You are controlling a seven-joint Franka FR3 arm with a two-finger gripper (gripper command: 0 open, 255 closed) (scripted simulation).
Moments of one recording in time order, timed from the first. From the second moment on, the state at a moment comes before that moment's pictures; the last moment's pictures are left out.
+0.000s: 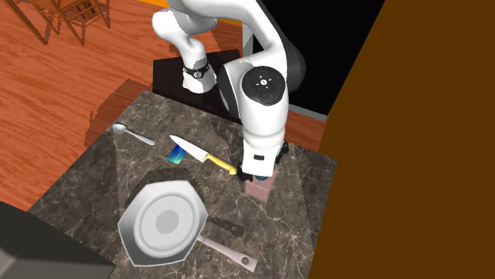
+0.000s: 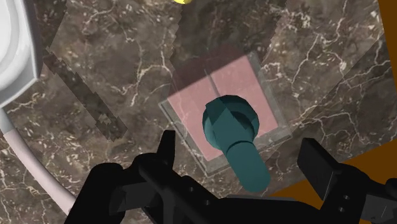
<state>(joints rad) 0.15 0.41 0.08 -1.60 0.04 2.02 -0.17</state>
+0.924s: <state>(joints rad) 0.15 0.41 0.08 -1.60 0.04 2.01 -0.17</state>
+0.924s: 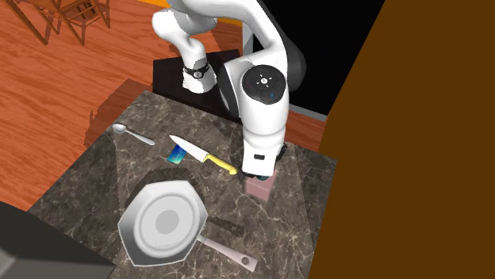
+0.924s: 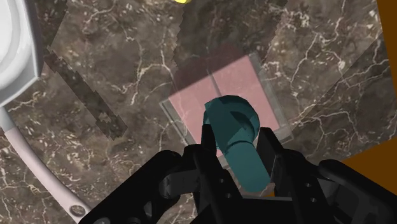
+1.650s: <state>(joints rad) 0.15 0.37 0.08 -1.51 0.04 1.89 -0.16</state>
